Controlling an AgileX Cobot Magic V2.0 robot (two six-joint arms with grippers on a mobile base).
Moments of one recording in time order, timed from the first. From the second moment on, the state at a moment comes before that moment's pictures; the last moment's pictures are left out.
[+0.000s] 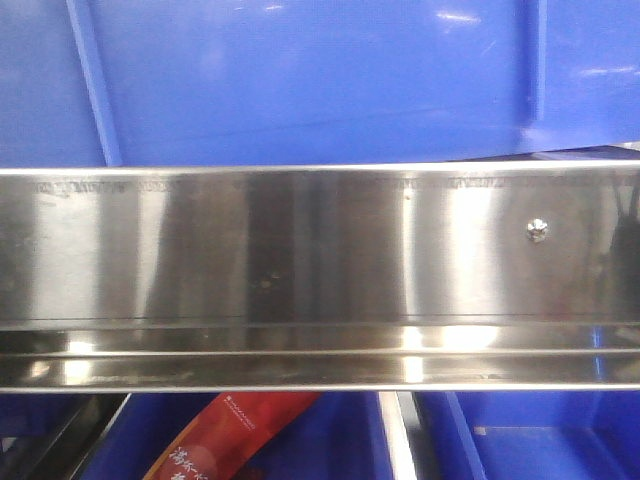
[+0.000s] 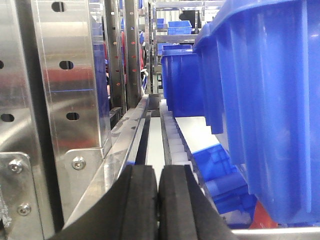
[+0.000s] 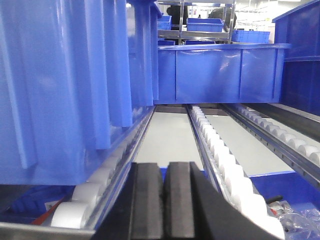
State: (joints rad) left arm 0.02 0.02 0.00 -0.05 -0.01 0.10; right arm 0.09 0.00 0.00 0.10 0.04 -0.11
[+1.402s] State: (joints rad) left arm 0.02 0.34 -0.74 -0.01 0.61 0.10; right arm 0.09 0.58 -0.91 0.15 1.04 -0.11
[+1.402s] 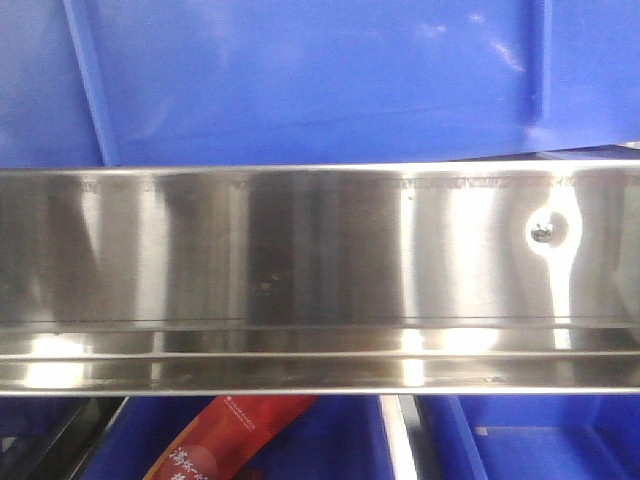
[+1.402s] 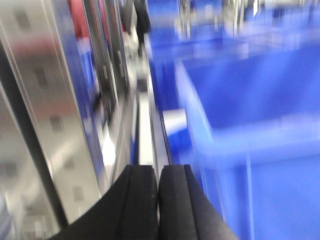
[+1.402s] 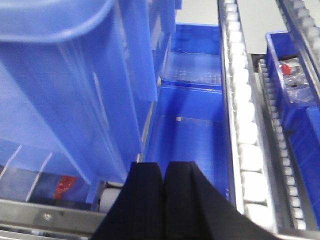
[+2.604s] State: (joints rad) left arm 0.02 1.14 -1.32 -0.28 0.77 0.10; right arm 0.19 1.29 -1.73 -0.18 1.23 0.11
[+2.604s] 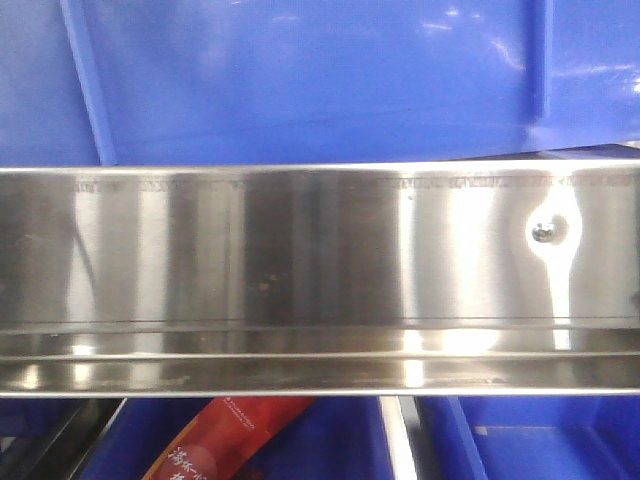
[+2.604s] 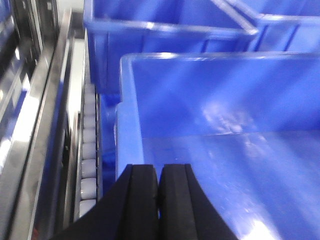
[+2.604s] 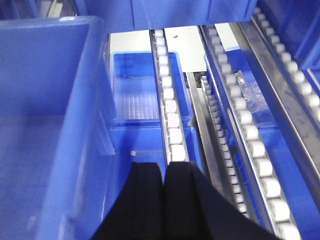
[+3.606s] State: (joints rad) left arm 0.02 1.31 -1.43 -0.27 0.79 0.10; right arm 0.23 1.55 -1.89 -0.11 1.23 0.11
